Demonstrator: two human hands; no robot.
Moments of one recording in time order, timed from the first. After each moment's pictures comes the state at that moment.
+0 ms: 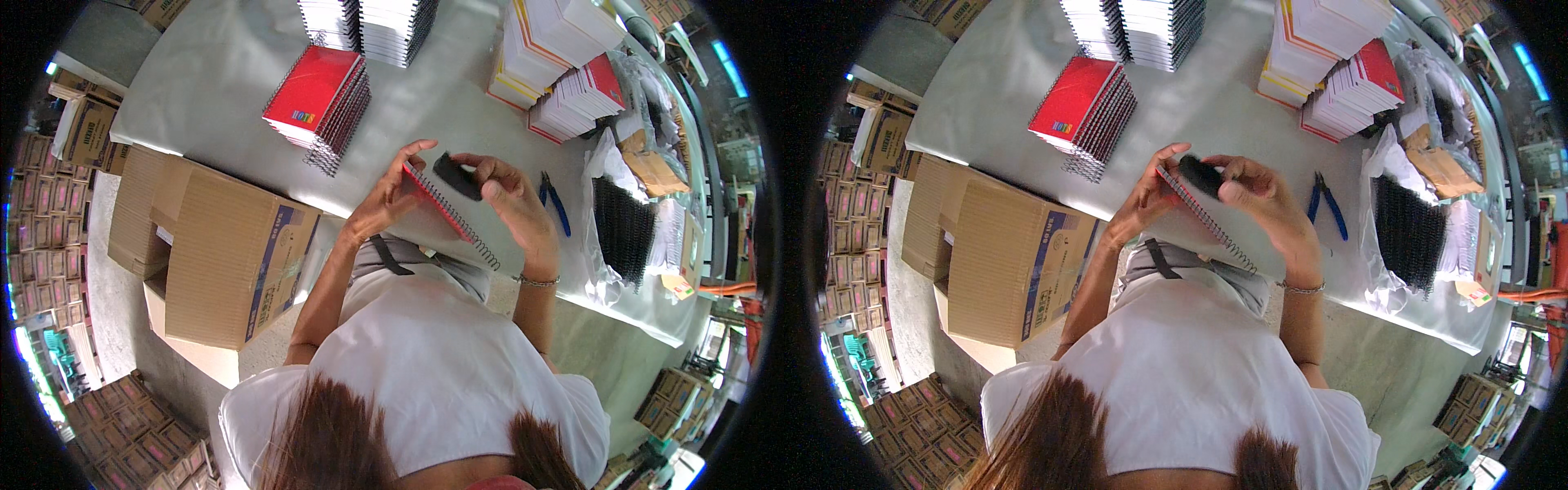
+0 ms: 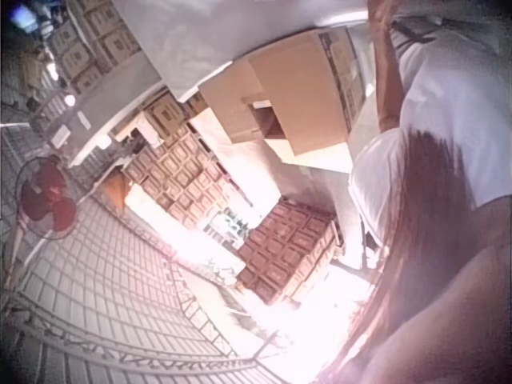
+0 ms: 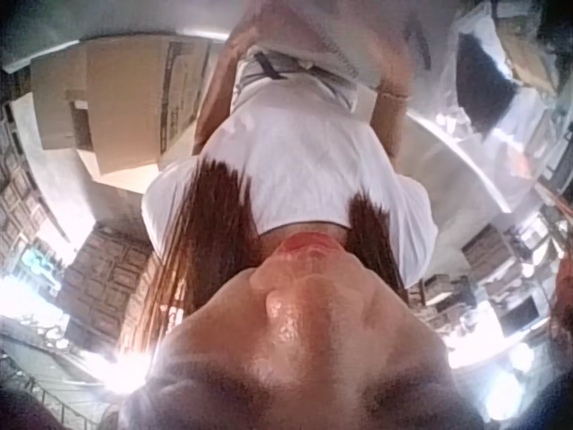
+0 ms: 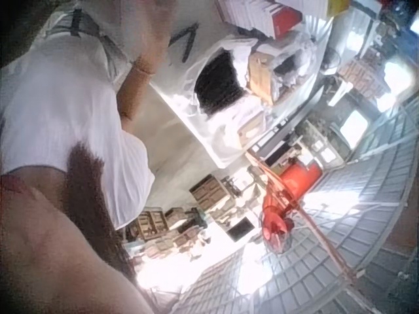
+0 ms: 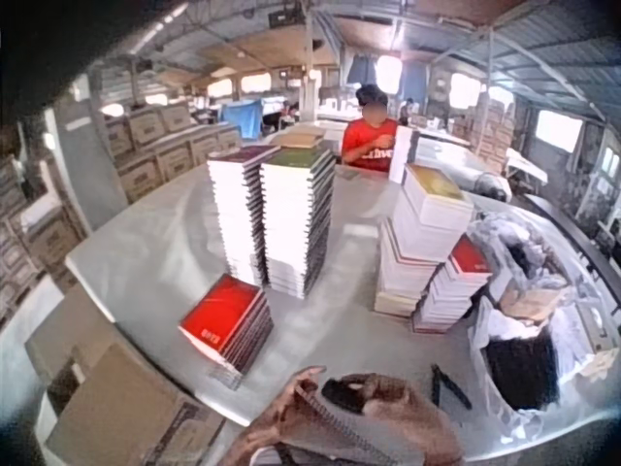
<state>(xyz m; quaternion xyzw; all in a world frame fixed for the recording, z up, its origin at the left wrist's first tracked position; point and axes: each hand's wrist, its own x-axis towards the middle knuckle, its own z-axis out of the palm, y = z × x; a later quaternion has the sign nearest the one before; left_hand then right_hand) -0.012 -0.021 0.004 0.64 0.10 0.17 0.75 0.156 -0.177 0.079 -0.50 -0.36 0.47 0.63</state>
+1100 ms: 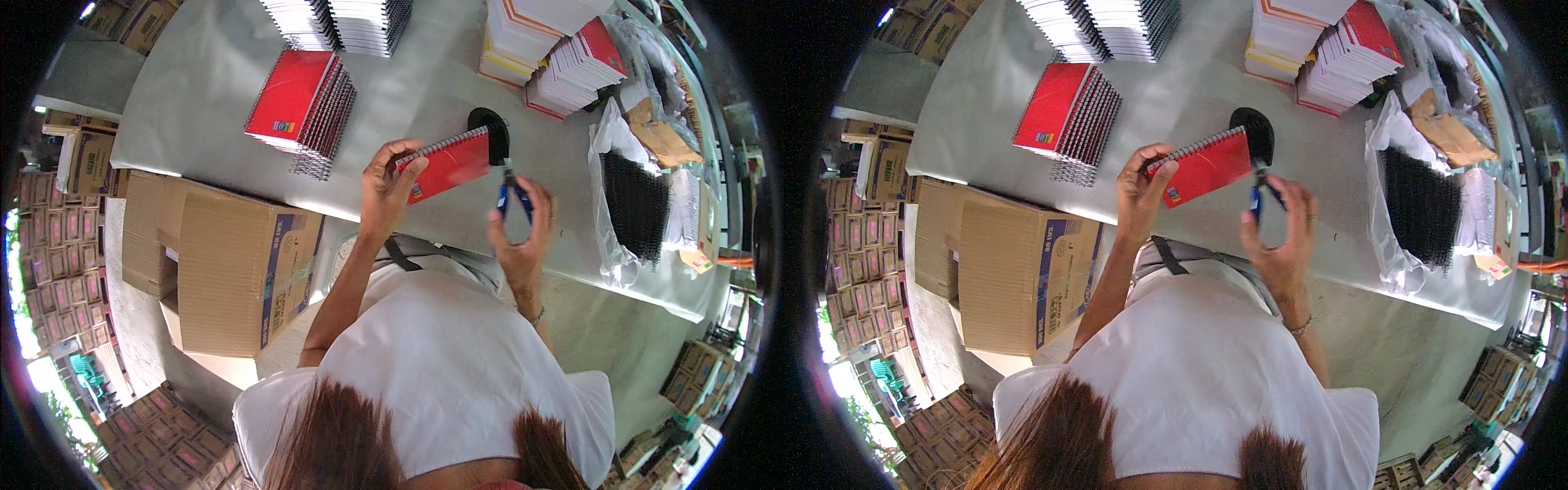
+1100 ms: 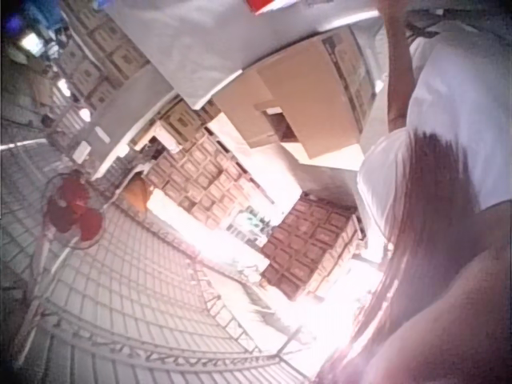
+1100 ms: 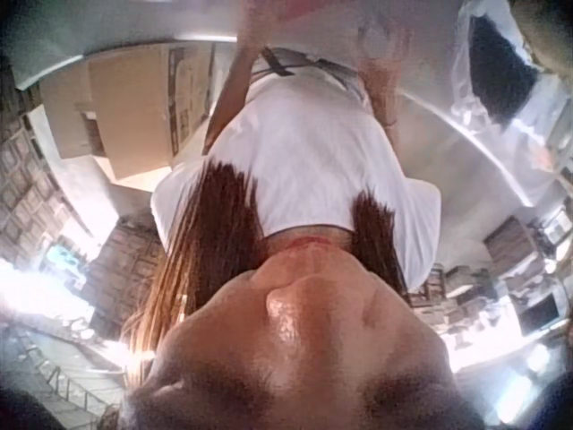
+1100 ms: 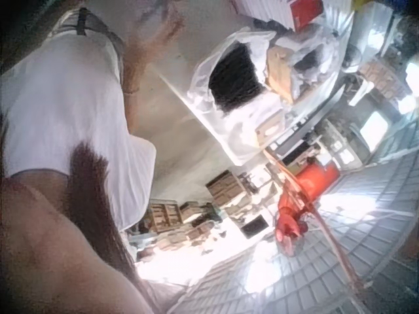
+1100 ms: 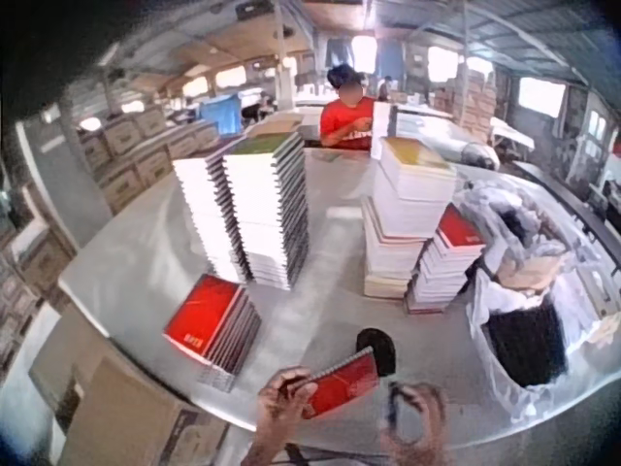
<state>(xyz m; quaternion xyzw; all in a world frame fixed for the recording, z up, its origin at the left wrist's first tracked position) 0.011 -0.043 0.007 0.59 0.23 0.34 0.69 0.114 -0.238 0.034 -0.78 -0.40 -0.07 0.48</state>
